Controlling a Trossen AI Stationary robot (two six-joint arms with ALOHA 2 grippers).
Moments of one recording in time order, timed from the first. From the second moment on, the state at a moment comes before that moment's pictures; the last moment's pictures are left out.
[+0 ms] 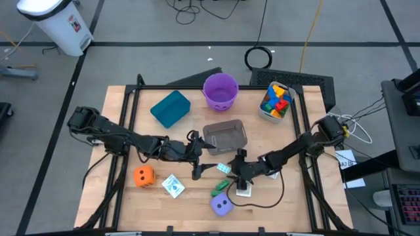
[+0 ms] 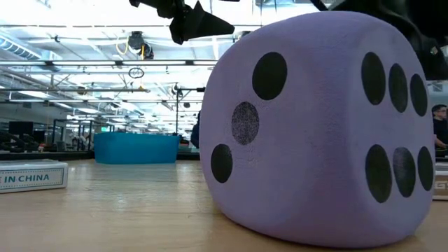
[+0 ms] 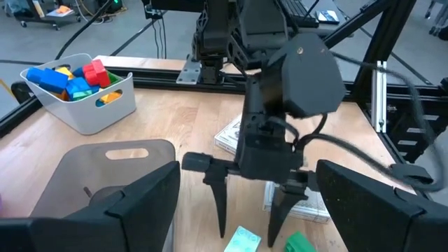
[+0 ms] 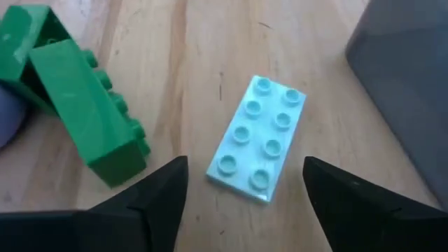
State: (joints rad) left arm -0.28 1.51 0.93 0.28 -0.29 -0.15; right arm 0.38 1.77 0.68 0.33 0.34 0.28
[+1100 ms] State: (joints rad) left arm -0.28 1.51 0.93 0.26 -0.29 -0.17; right arm 0.38 1.73 0.70 0.35 0.16 0.11
